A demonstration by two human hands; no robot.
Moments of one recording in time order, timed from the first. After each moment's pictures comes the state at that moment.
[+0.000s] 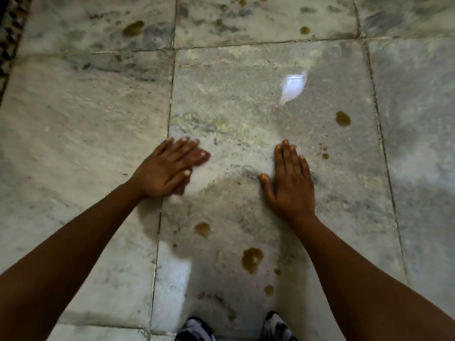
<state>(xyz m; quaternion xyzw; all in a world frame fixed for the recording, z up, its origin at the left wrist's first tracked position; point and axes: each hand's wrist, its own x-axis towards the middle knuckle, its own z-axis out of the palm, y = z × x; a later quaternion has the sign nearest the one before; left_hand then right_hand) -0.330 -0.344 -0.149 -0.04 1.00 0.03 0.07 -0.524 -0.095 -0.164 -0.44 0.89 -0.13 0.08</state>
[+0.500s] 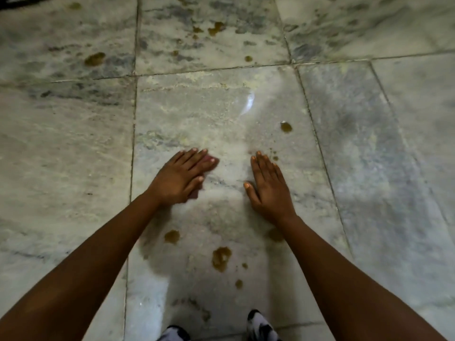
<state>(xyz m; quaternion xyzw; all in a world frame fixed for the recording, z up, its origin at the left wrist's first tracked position) -0.412 -0.277 -0.153 -0.03 1.00 0.08 0.02 -0.545 -0.050 -0.148 -0.44 0.88 -0.13 0.09</state>
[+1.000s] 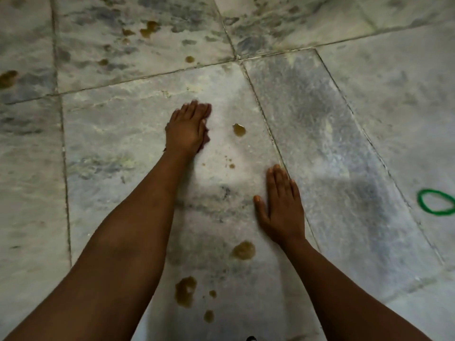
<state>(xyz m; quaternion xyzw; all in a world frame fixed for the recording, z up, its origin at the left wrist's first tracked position) -0.614 -0.251 -0.159 -0.18 0.97 0.16 -0.02 -0.577 0.033 -0.167 -0.27 0.95 -0.14 0.05</state>
